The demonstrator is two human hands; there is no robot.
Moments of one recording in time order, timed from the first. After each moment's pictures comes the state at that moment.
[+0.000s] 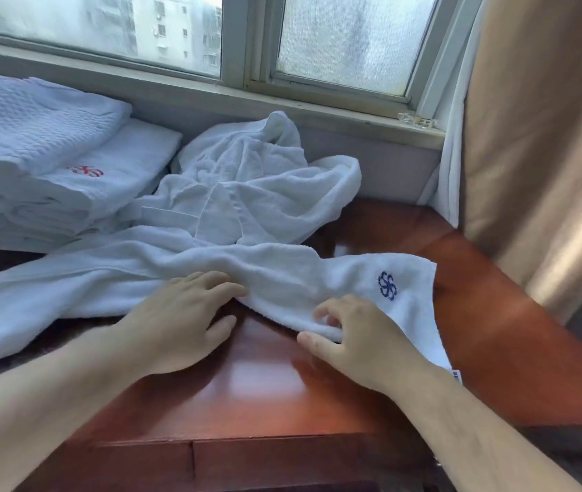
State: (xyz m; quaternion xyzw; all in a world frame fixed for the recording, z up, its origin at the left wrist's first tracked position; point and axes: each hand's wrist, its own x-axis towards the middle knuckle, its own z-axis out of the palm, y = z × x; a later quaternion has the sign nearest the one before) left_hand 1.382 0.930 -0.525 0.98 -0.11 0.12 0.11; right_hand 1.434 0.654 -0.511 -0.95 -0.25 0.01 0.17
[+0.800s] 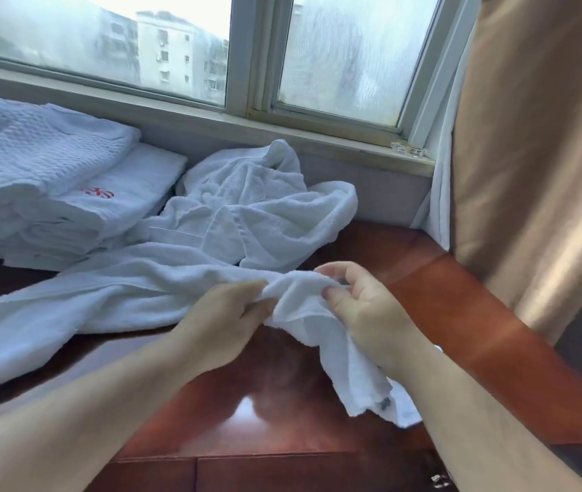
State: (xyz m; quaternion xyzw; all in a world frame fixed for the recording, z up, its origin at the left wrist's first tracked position) left_hand 1.399 0.894 -0.511 0.90 -0.12 0.18 0.38; right_hand 1.423 0.674 -0.454 -0.79 -0.21 0.08 0.58
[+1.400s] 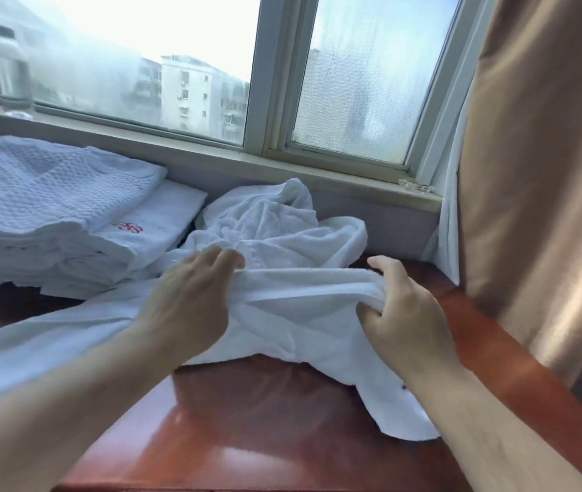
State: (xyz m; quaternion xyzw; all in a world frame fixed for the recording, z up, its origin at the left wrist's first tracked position) left_hand 1.383 0.942 -0.454 0.93 -0.04 0.35 0.09; right_hand 1.432 0.669 -0.425 -0.88 -0.24 -0.34 0.22
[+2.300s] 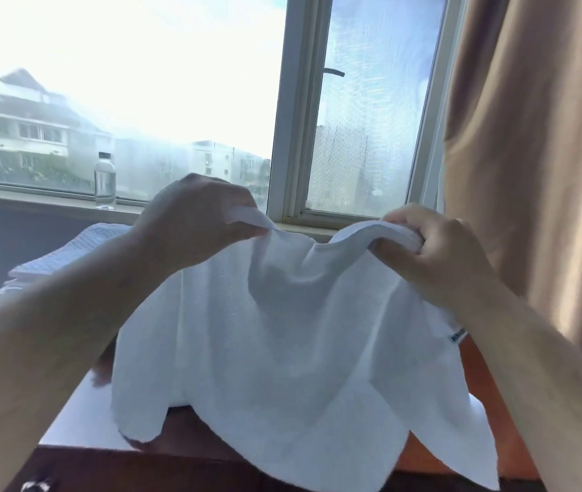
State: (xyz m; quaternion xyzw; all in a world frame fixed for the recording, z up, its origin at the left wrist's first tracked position) left_hand 1.265 0.961 -0.274 0.87 -0.13 0.48 0.06; right_hand 1.327 0.657 -0.283 -0.80 -0.34 -0.35 0.34
